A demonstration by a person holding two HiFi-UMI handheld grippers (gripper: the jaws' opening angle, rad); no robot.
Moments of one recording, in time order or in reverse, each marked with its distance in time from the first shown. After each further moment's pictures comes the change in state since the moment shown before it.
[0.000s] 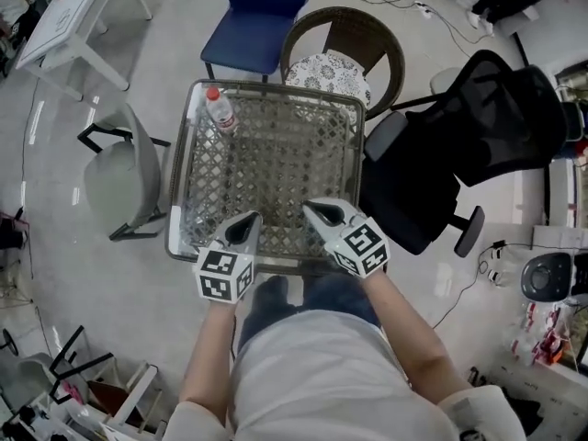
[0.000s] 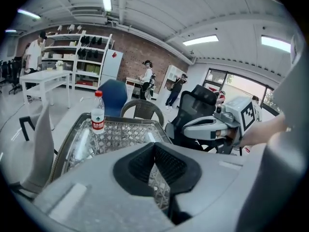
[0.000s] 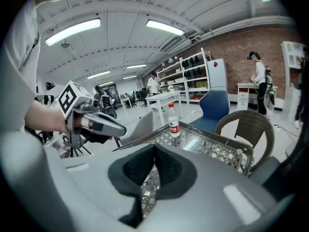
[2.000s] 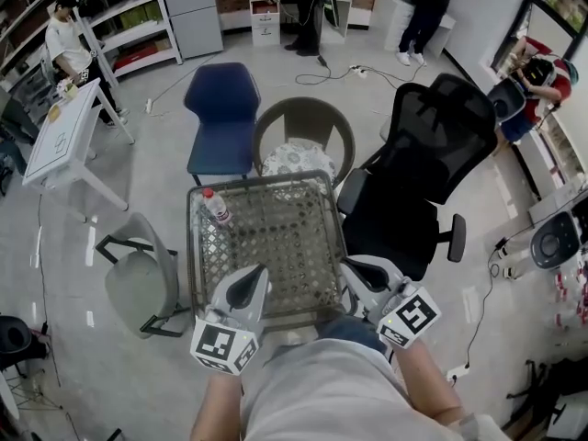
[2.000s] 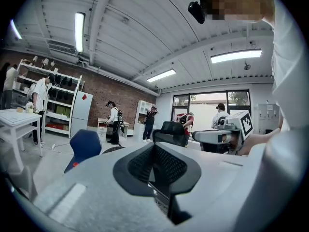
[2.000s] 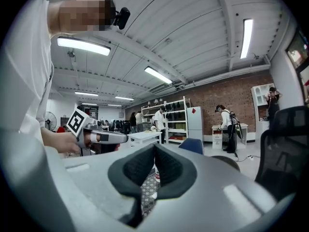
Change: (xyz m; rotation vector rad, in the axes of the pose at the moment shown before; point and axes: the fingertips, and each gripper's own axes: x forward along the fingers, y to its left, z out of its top) left arm -0.154 -0.102 0.153 0.289 -0.447 -0.256; right arm -0.203 0.098 0.146 -0.087 -0.472 -0.317
